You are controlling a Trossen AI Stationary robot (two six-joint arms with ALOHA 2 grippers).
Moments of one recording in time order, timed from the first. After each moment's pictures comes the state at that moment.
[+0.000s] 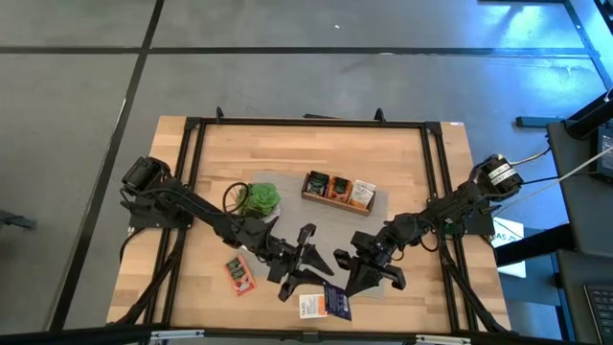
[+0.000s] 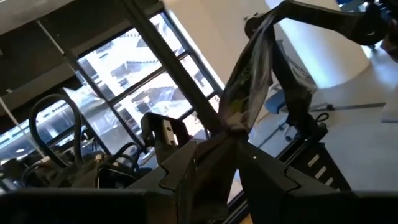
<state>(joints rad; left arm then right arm) -0.43 1.72 1.12 0.80 0.01 0.63 0.47 1.61 0.76 1.21 -0.39 0.86</state>
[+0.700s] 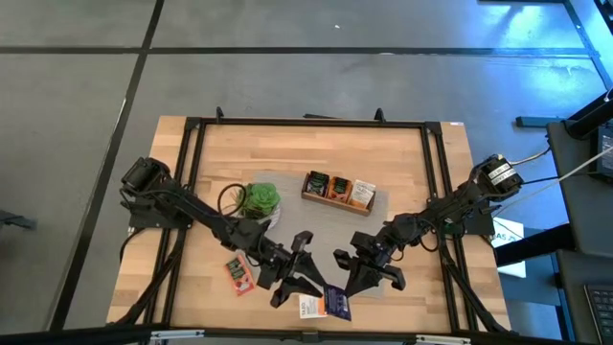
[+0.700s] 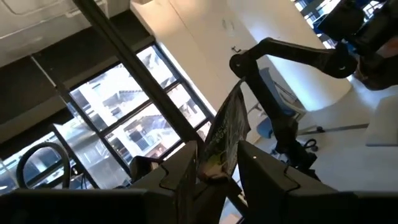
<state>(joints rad) -0.46 1.72 1.12 0.87 0.09 0.65 0.47 1.61 0.76 1.20 -0.39 0.86</state>
